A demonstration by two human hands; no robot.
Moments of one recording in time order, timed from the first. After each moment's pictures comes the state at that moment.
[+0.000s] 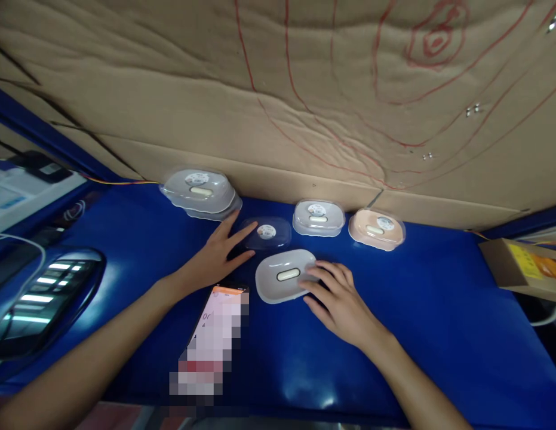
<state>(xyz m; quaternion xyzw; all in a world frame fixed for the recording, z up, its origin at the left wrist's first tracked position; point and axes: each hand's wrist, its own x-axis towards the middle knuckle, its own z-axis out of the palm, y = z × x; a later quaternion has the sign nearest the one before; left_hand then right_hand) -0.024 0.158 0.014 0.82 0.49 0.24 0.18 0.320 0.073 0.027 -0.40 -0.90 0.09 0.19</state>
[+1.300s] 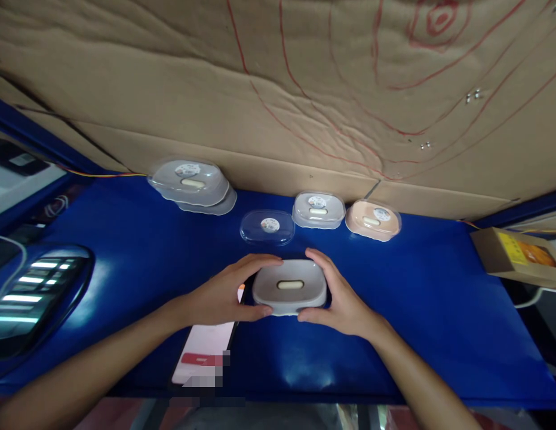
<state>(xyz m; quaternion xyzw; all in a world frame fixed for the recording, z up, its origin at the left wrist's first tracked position) 0.014 0.101 0.041 0.80 0.36 0.20 0.43 0.325 0.069 0.025 -0.43 -0.79 0.36 0.26</state>
